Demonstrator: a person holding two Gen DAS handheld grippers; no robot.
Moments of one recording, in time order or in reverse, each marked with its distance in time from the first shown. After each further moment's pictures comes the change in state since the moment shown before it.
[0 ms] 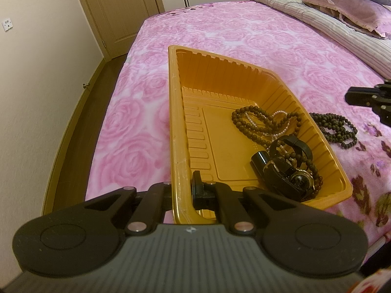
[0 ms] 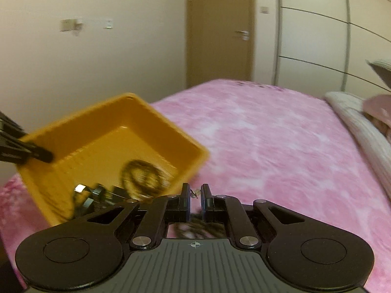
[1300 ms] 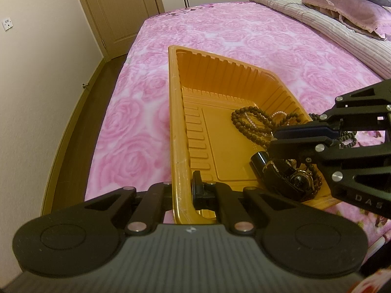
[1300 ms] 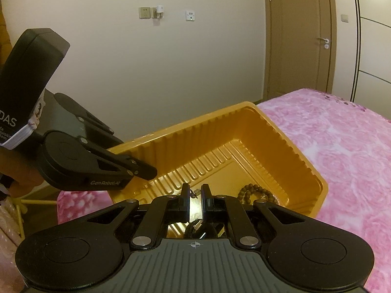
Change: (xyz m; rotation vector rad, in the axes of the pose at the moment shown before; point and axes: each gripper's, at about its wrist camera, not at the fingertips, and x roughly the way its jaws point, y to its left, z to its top) left arm 0.000 -0.001 0.000 -0.001 0.000 0.000; right arm 0.042 0.099 0.025 -0.151 0.020 0.330
